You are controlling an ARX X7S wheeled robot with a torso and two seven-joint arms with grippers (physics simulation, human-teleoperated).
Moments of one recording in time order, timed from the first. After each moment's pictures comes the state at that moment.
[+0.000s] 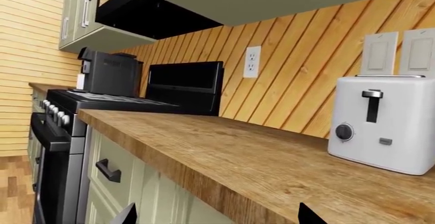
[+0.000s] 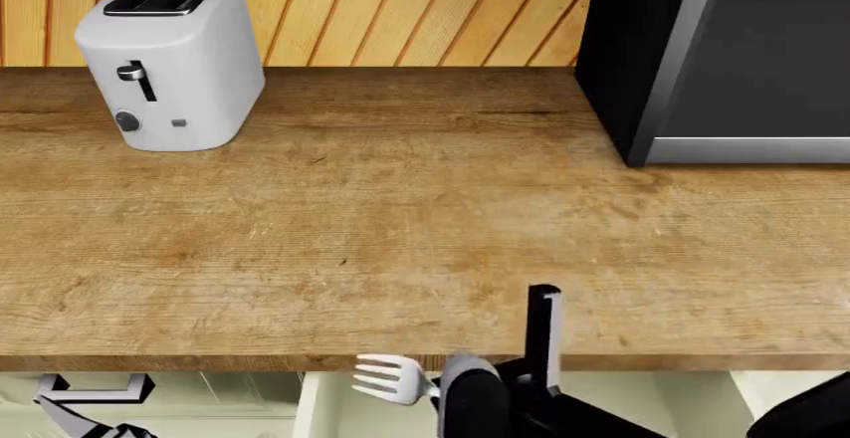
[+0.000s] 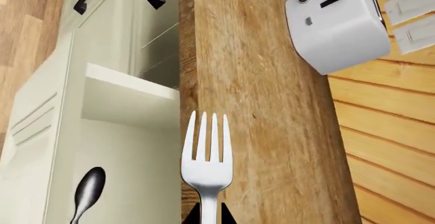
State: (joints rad) left arm 0.35 -0.33 0.11 0.19 -0.03 0.48 -1.12; right arm 2.31 0.52 -2.55 -1.01 1.20 0.27 0.78
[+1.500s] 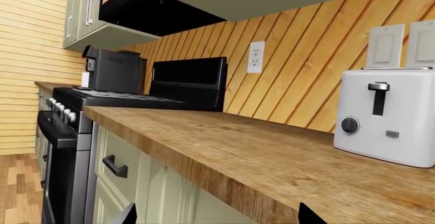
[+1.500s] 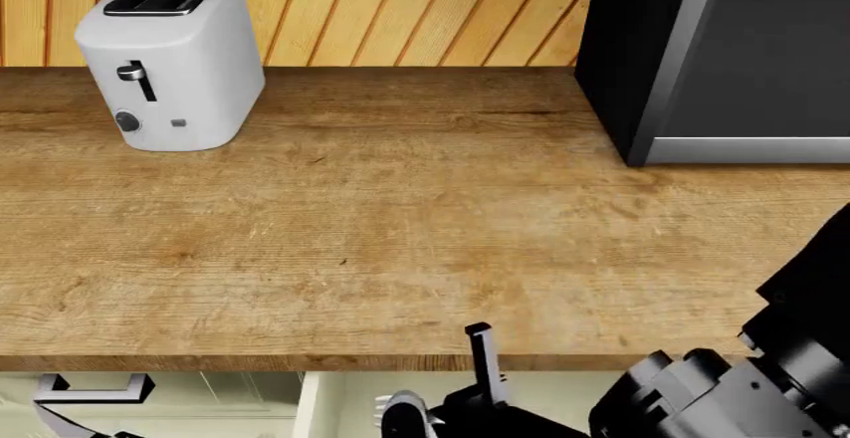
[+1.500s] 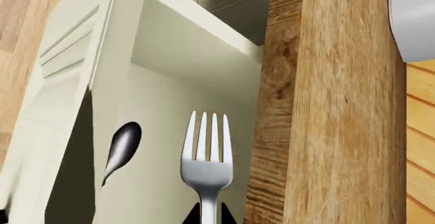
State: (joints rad) left arm 0.37 -0.33 0.11 0.18 -0.03 0.48 -1.13; right arm 2.00 0.28 -2.52 -0.76 1.20 0.44 0.77
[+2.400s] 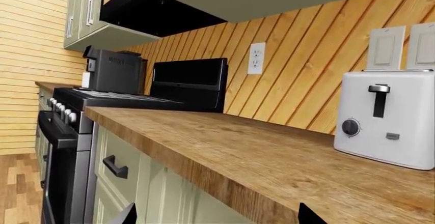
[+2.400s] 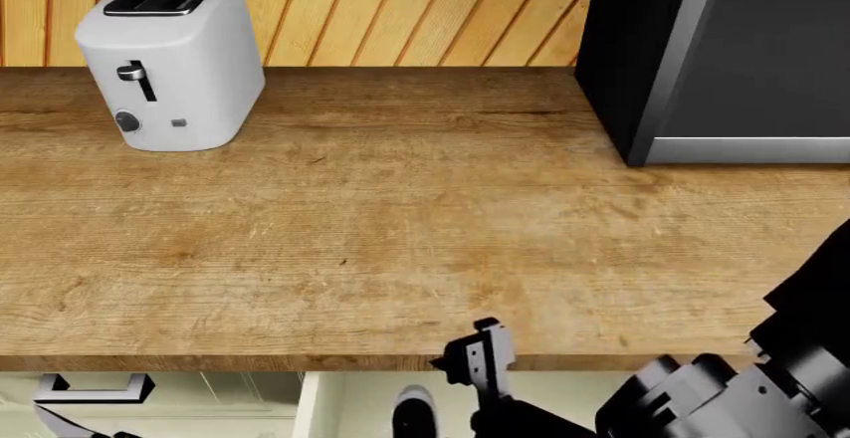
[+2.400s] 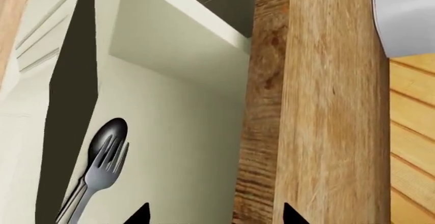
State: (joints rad) left arm 0.37 -0.33 0.11 0.18 -0.03 0.48 -1.13; right arm 1.96 0.32 -2.51 -0.75 1.15 0.48 0.80
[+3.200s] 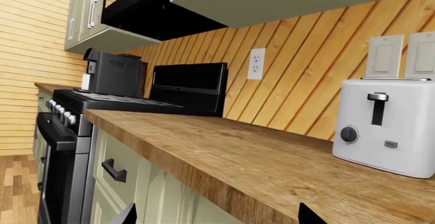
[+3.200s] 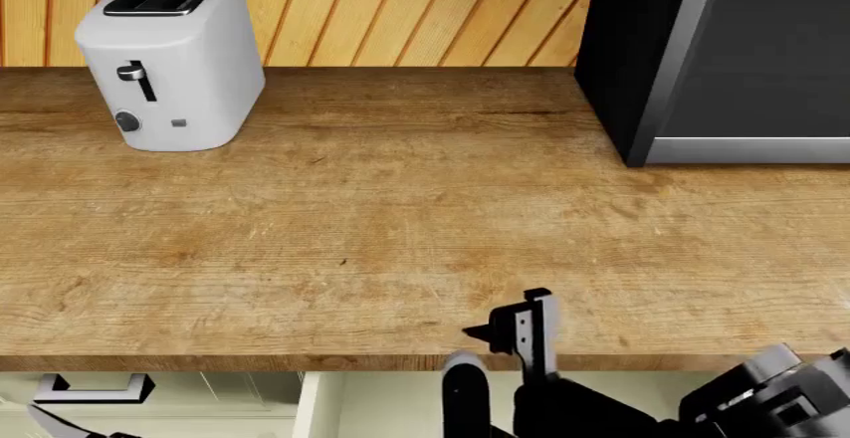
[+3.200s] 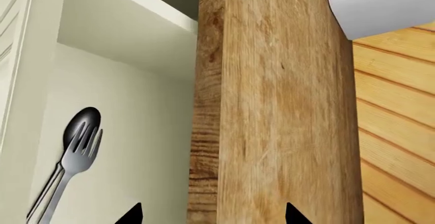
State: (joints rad) left arm 0.38 -0.33 0.11 0.20 -0.02 0.49 -1.13; right arm 2.11 0.50 -2.52 -0.86 1.13 0.47 0.76
